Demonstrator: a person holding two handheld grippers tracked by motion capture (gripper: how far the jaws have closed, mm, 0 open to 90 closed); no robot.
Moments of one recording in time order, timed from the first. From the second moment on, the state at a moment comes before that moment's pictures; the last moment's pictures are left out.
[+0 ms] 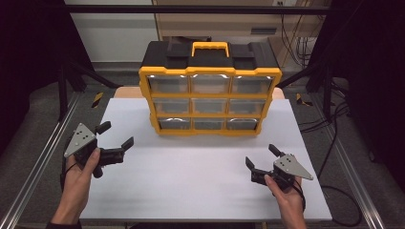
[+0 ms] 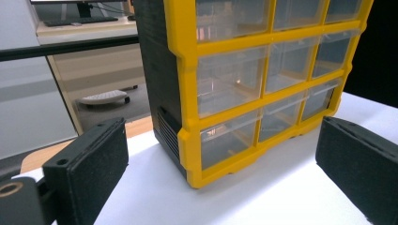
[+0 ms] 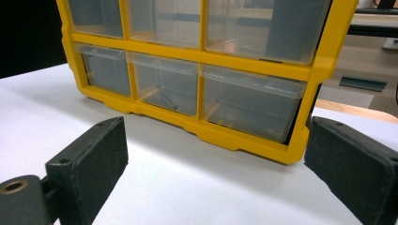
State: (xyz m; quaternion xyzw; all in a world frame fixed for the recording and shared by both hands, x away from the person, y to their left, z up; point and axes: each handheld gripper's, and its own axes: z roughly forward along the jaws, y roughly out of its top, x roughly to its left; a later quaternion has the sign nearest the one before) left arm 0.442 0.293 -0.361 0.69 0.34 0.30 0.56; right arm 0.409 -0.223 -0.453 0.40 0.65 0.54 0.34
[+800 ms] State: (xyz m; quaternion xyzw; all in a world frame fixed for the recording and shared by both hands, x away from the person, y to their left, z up) left arm 0.417 0.313 -0.367 0.70 0.31 0.29 0.57; right arm 0.406 -0.234 -0.451 0.40 0.65 0.55 0.34
